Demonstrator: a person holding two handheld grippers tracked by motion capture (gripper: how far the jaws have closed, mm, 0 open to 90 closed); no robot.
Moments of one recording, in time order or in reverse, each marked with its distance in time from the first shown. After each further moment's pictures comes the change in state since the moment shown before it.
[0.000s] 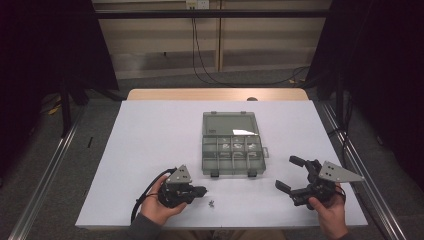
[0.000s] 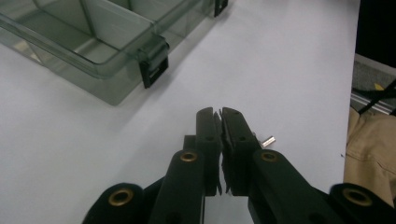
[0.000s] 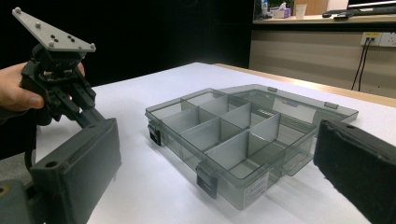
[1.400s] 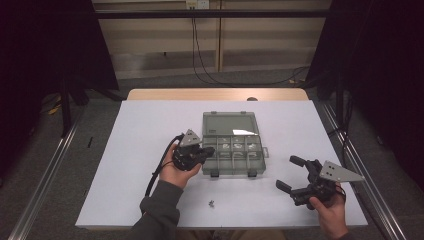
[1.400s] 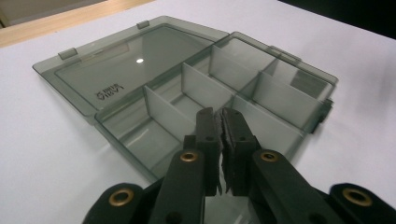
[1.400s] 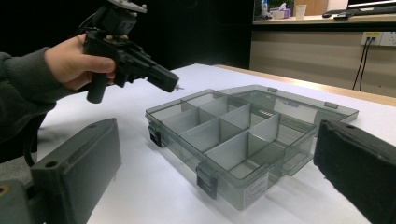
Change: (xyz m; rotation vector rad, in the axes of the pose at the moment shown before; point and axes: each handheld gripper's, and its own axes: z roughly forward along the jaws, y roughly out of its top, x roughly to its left) left arm 0.047 0.072 0.031 -0.144 0.219 -0.080; right arm -0.002 -0.001 -0.001 -0.006 0.002 0.009
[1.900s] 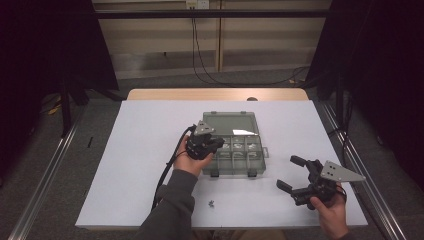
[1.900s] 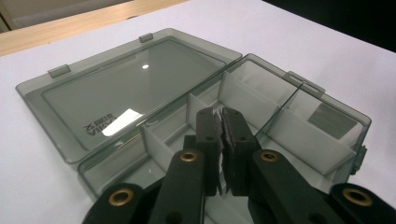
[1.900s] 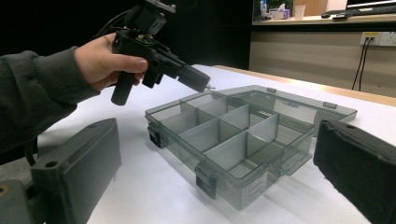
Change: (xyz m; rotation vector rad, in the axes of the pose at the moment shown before) left arm 0.002 0.021 0.038 0.000 0.020 -0.023; right arm -0.001 0.000 -0.001 -0.004 -0.002 0.007
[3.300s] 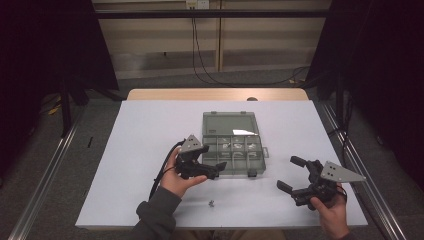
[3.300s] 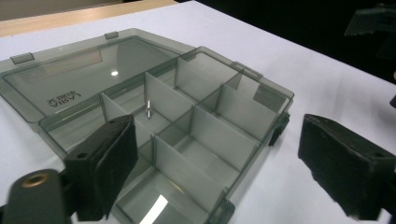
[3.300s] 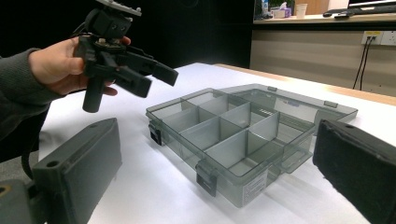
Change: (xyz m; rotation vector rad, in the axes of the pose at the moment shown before) left arm -0.016 -0.037 -0.044 -0.086 -0.133 -0.016; right arm 0.000 0.000 -0.001 0.007 0.006 -0.006
